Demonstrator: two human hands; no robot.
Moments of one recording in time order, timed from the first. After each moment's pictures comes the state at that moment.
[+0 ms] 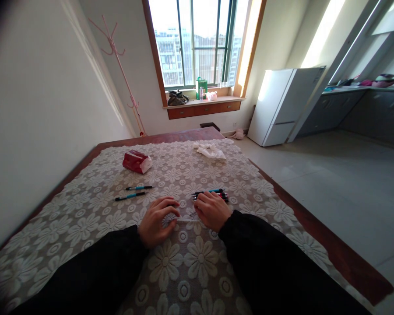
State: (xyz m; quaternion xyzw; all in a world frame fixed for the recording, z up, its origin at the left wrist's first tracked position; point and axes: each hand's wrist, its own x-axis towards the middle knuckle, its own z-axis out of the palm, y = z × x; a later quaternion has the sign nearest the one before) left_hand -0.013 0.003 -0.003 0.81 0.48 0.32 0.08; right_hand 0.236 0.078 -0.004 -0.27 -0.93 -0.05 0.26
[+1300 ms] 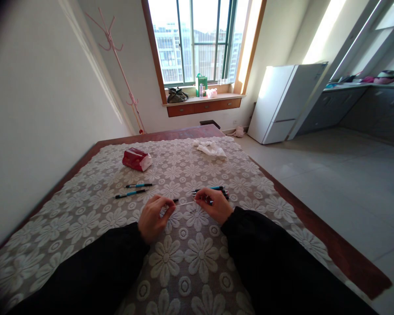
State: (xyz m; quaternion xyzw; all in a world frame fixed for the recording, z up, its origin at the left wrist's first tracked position) left_hand -0.015 0.007 -0.005 0.75 0.55 0.36 0.06; right_hand 0.239 0.081 -0.006 -0.35 -0.79 0.32 0.38
